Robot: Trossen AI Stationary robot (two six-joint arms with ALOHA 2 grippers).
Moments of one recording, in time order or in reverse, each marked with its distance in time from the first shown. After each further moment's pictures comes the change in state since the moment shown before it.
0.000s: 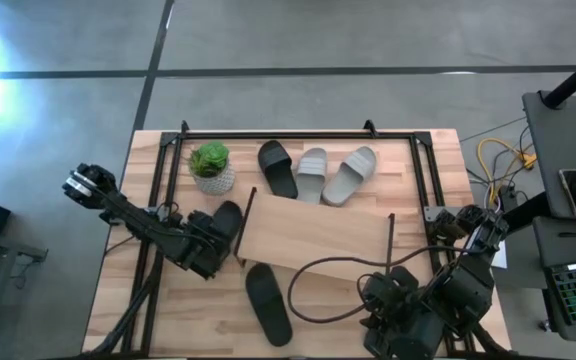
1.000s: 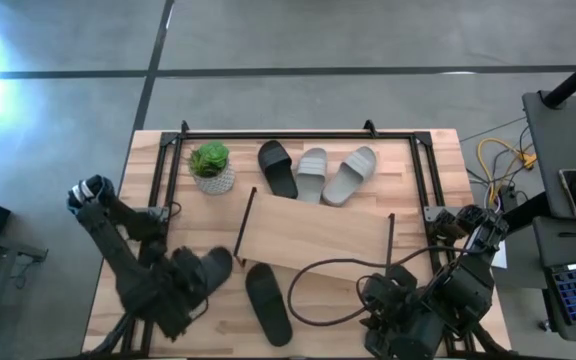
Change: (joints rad) left arm -0.410 0.134 0.704 -0.556 0.272 -0.097; right arm 0.000 0.000 0.000 0.000 0.008 -0.046
